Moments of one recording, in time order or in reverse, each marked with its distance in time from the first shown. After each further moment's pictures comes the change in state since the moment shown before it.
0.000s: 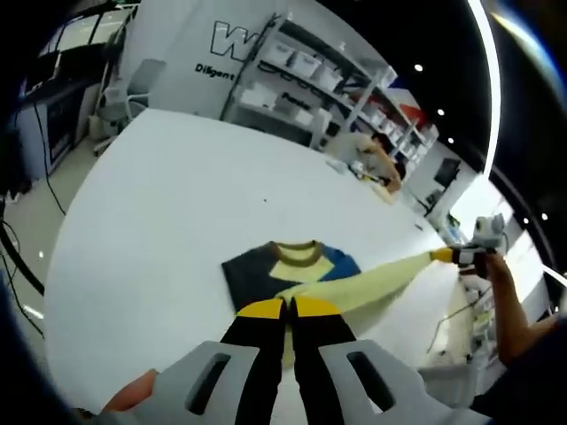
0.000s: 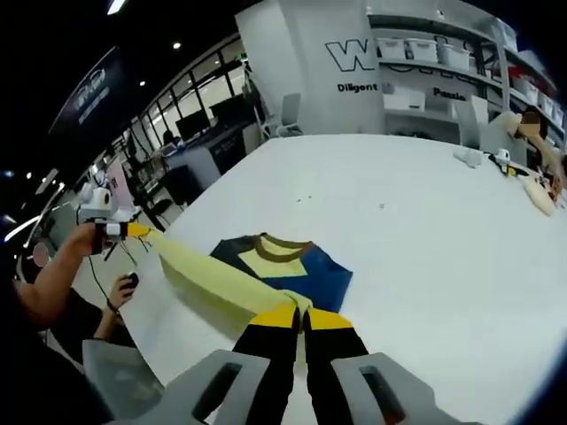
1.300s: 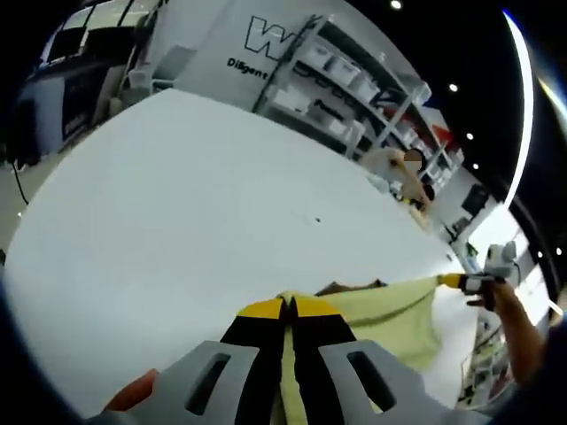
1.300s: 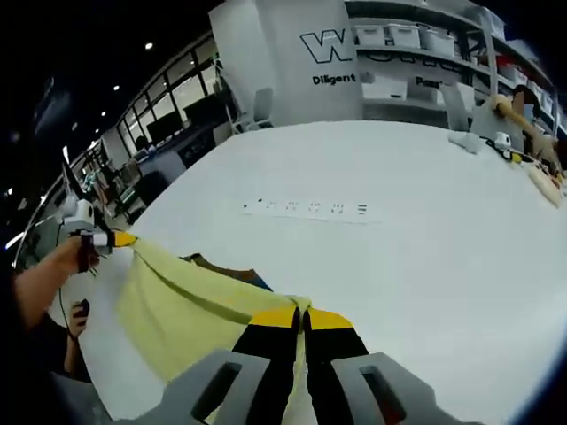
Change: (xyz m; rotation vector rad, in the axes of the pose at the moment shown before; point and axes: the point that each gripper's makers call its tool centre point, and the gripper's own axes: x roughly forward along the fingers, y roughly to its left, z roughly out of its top) left arm 0.140 0.085 0.015 -0.115 -0.055 0.076; right arm 0.142 -0.087 0.005 0.075 -0.011 -0.089
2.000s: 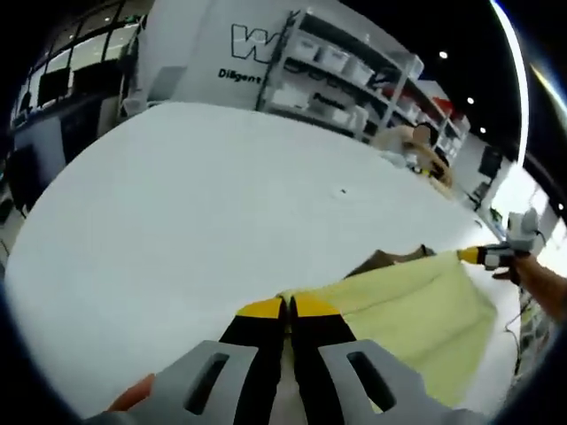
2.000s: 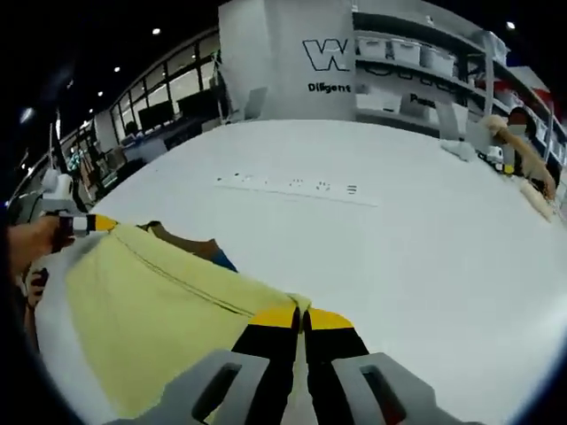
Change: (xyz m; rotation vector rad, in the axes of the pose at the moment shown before) left arm 0.034 0.027 -0.030 0.212 -0.022 0.114; right arm 0.053 -0.029 -0.036 -0.174 -0.023 -0.131
